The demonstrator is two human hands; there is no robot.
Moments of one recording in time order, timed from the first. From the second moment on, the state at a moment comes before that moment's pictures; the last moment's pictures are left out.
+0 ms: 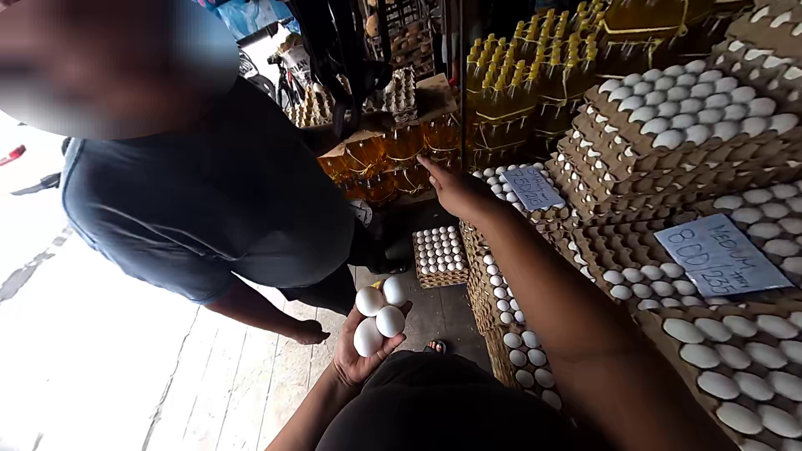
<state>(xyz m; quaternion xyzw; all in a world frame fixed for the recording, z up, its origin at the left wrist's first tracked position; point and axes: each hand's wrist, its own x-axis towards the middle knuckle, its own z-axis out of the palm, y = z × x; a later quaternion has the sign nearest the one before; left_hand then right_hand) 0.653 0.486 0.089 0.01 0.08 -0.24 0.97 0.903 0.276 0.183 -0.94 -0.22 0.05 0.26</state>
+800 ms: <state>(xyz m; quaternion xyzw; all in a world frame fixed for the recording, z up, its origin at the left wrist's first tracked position) 0.786 0.566 0.058 0.01 0.07 -0.22 0.97 1.110 0.378 0.088 -0.72 -0.06 0.18 0.67</state>
